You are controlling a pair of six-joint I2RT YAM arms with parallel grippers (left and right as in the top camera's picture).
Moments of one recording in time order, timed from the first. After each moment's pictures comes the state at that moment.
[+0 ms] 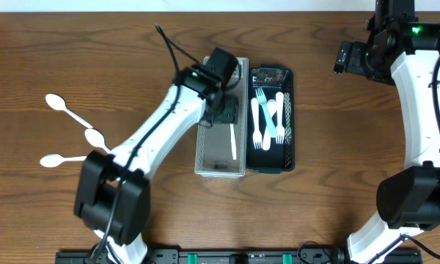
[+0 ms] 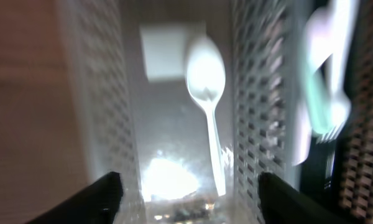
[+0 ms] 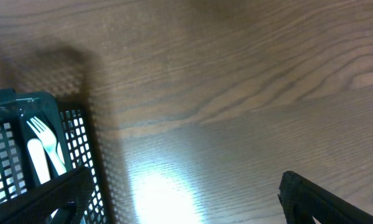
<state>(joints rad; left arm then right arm) -0.51 1.84 1.57 -0.98 0.03 -0.39 -0.03 1.86 1.87 -1.20 0.08 0.24</state>
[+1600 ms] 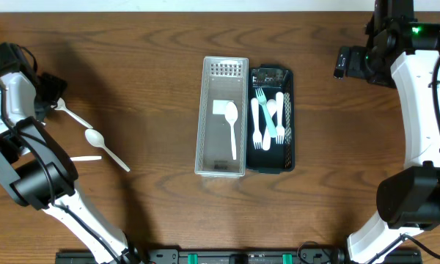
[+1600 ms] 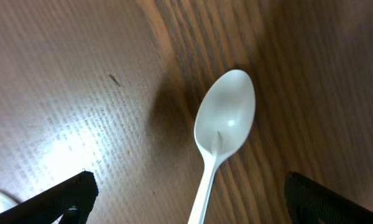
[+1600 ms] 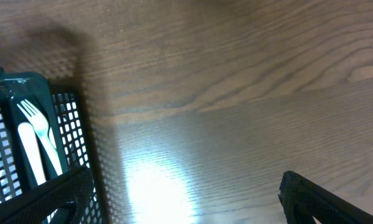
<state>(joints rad) 0.51 2.17 1.72 -0.82 -0.08 -0.64 -0.03 1.86 1.87 -1.25 0.08 0.21</state>
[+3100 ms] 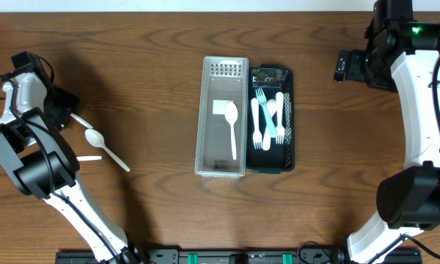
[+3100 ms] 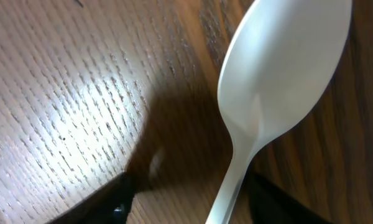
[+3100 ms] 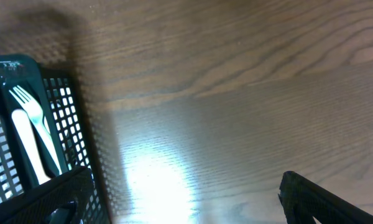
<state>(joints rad) 0.49 2.27 1.73 -0.91 -0.06 -0.67 -0.03 1.86 1.87 -1.30 0.08 0.22</state>
